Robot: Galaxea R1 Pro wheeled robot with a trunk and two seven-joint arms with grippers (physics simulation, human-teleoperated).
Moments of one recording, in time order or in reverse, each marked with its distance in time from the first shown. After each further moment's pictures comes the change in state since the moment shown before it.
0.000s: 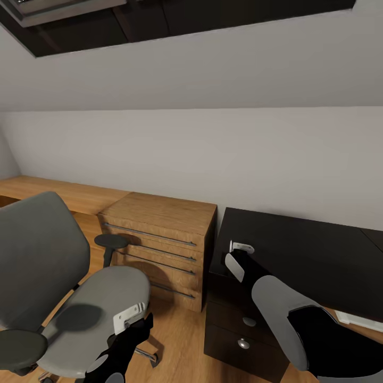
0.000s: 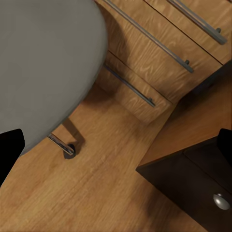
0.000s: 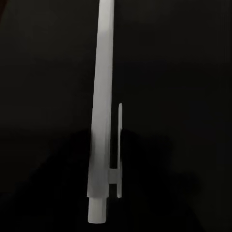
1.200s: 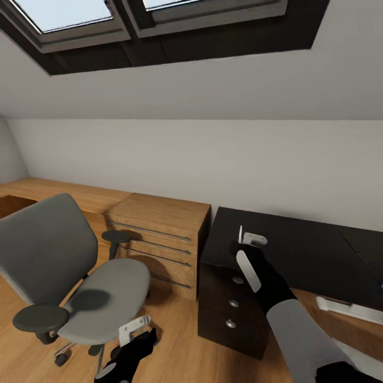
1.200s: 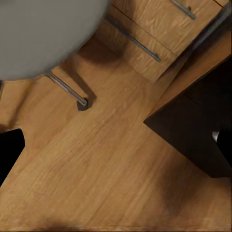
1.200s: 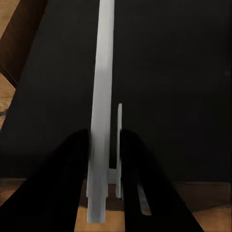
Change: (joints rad) left arm 0.000 -0.019 -0.027 0.113 -0.001 0.004 -0.007; right arm 0.226 -0.067 0.005 -0.617 -0.013 0.186 -0.108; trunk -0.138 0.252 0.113
